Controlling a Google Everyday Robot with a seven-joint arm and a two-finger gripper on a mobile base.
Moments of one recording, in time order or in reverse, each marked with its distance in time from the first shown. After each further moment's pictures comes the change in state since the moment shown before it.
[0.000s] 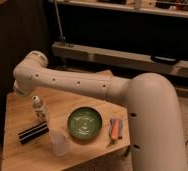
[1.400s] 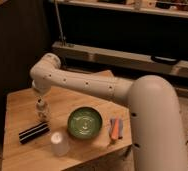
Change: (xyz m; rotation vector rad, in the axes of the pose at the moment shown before) arm -0.094 0.067 -0.013 -0.076 -0.114 0.084
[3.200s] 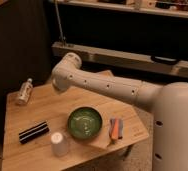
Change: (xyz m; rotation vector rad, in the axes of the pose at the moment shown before) arm -0.056 0.056 -0.022 -0.097 -0.027 0.150
